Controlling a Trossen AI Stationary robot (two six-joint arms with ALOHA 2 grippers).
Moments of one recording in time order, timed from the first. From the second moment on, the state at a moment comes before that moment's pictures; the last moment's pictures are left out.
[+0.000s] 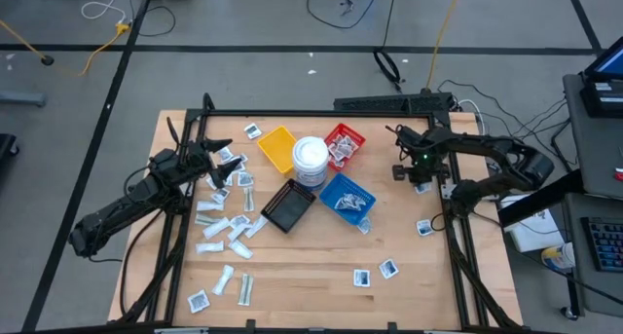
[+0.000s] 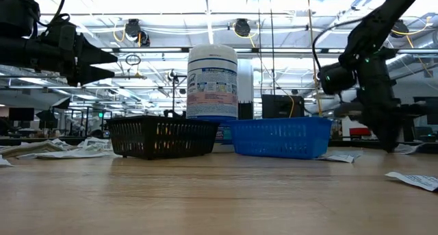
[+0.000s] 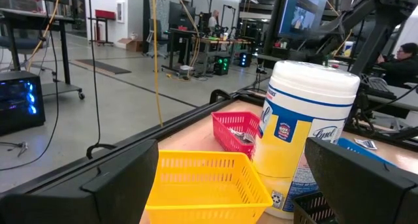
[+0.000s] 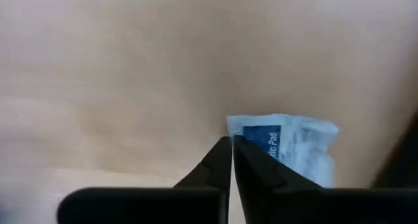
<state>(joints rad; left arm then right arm) 0.62 0.03 0.02 0.03 0.15 -0.14 -0.77 1.36 0.61 -0.89 -0.15 0.75</state>
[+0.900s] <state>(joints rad) 0.62 0.03 0.02 0.03 0.15 -0.14 -0.77 1.28 0.70 -1.02 -0.08 0.71</state>
